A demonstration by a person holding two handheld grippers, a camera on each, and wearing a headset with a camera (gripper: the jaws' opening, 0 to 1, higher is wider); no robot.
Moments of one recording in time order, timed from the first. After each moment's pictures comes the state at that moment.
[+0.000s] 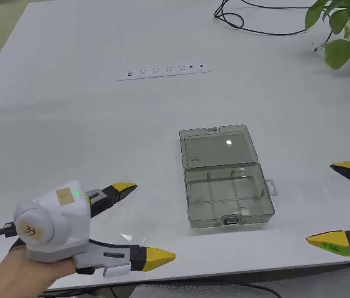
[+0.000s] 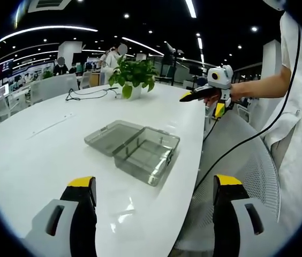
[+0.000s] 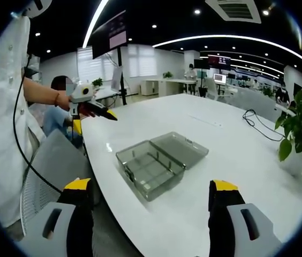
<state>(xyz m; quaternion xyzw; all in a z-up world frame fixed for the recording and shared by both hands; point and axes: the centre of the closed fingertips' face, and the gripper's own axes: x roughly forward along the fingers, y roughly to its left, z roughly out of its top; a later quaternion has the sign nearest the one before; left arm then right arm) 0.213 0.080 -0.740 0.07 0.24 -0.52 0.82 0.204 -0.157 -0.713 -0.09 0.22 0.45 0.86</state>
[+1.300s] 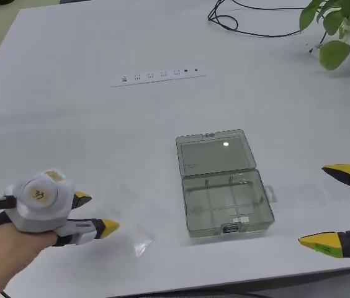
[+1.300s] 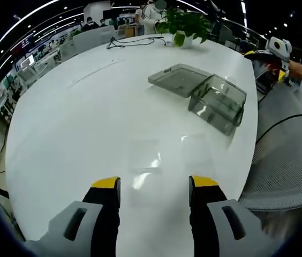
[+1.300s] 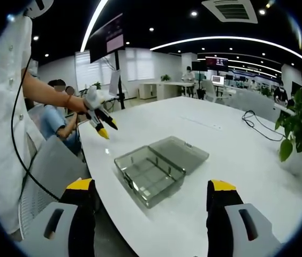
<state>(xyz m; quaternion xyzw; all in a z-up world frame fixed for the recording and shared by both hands) 0.281 0.184 -0.817 0.16 0.43 -0.35 0.82 0.214 -0.150 -0.710 -0.08 0.21 0.44 0.87</state>
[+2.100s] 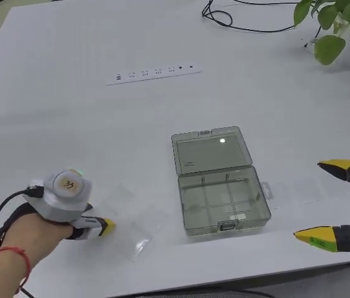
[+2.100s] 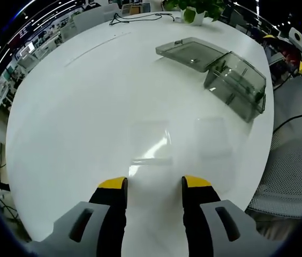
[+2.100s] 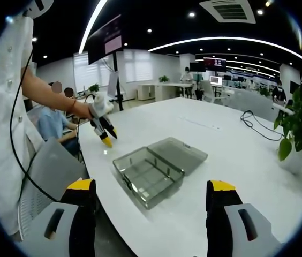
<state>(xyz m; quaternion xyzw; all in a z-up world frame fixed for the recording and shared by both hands) 0.284 0.188 -0.852 0.19 0.50 -0.31 0.79 0.217 -0.150 -0.710 -0.07 0.21 0.43 0.87</state>
